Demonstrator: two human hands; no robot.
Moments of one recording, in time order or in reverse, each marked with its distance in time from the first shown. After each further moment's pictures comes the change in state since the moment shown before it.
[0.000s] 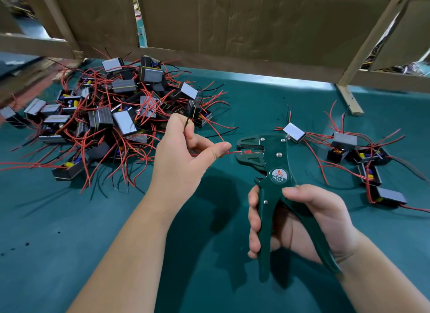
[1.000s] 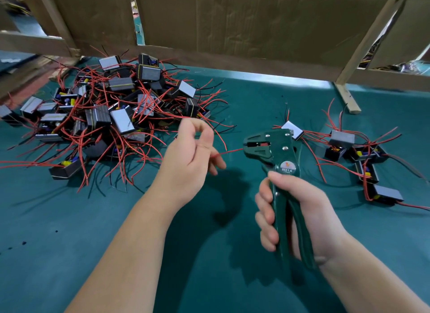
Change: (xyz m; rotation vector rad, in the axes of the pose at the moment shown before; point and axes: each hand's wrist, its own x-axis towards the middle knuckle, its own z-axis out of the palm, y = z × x) left_hand -0.005 0.001 0.007 -0.004 -0.156 -0.040; right_hand 0.006 0.005 0.014 -0.049 0.384 -0.086
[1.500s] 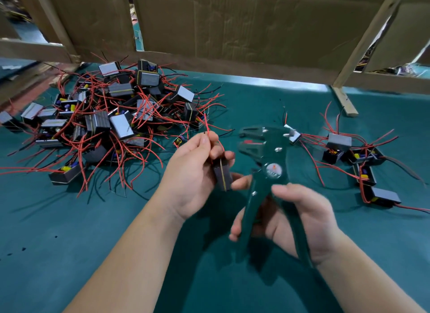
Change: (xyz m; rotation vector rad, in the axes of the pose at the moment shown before) left_hand 0.000 0.022 0.014 -0.855 0.000 -0.446; right_hand 0.007 0.005 -0.005 0.025 -0.271 -0.095
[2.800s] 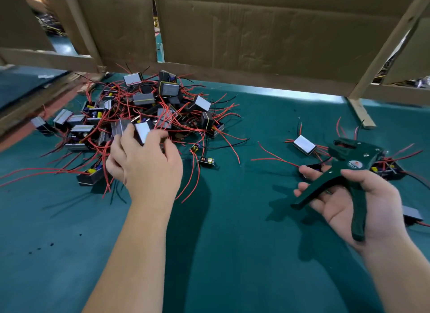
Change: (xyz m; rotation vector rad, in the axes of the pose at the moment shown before) left_hand 0.005 0.028 -0.055 1.528 0.971 0.386; right_hand -0.012 -0.038 -0.043 0.146 0.543 -0.298
